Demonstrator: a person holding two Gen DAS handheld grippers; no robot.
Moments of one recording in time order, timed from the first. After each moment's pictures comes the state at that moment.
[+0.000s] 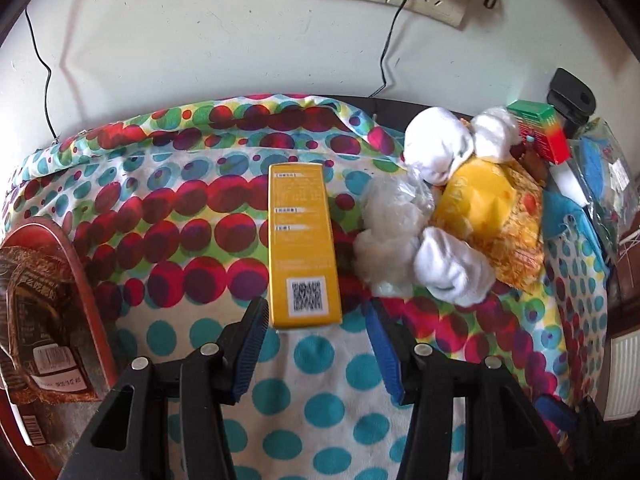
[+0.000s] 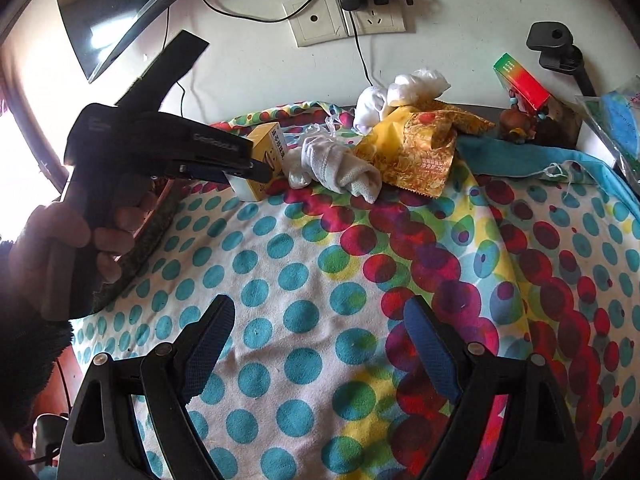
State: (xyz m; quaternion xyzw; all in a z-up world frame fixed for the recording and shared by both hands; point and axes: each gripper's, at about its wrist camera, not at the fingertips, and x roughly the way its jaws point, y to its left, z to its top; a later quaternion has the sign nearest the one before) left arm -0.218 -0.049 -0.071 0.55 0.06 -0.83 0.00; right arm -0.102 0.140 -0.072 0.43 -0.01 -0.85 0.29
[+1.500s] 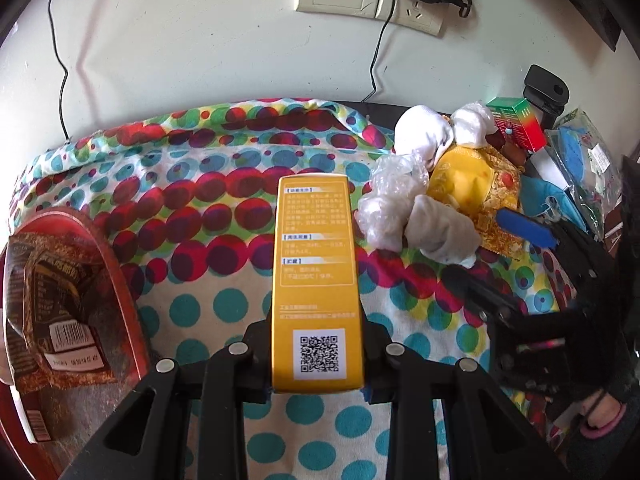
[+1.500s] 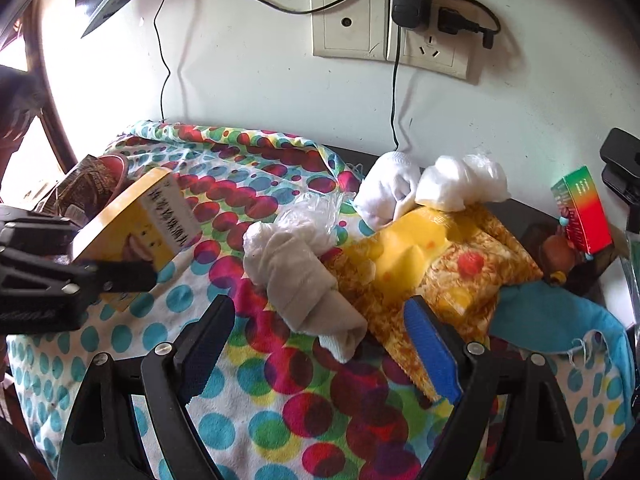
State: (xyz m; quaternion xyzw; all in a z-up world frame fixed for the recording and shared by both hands) left arm -0.176 -0.068 -0.058 0.53 0.05 -0.85 -0.03; right arm -0.206 0.069 -0.069 0.39 0.12 -0.86 0.30
